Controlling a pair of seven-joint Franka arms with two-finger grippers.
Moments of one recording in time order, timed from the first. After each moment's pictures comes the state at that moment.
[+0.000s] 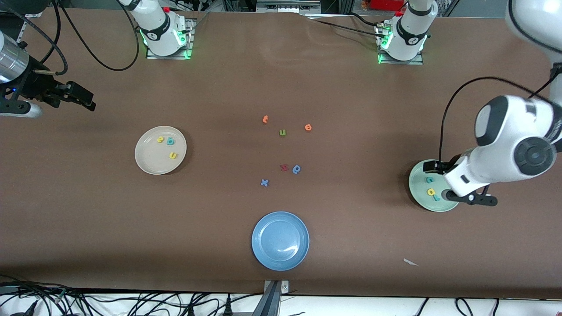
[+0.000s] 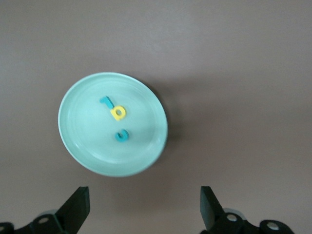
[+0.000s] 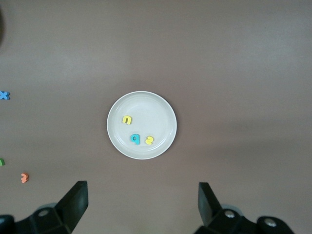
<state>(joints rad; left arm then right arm) 0.25 0.45 -0.37 -1.51 0.16 1.73 -0.06 0.00 -0.05 0.03 -1.73 0.01 1.66 0.12</state>
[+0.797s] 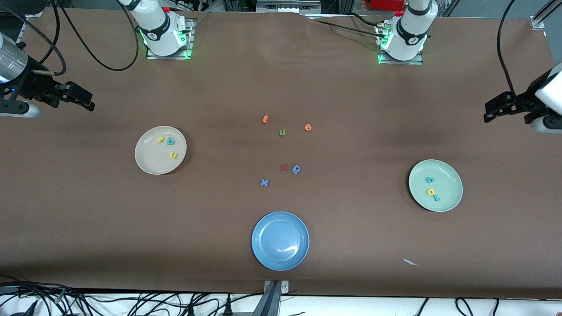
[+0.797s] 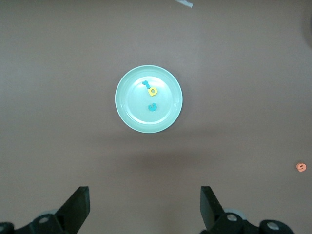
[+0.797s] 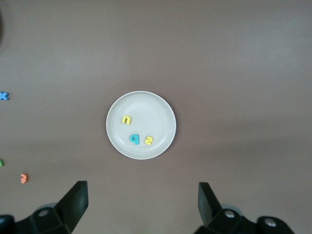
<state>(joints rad) 0.01 0.05 0.00 -1.53 0.04 1.56 0.05 -0.01 -0.05 0.03 -1.73 0.01 1.66 0.12</state>
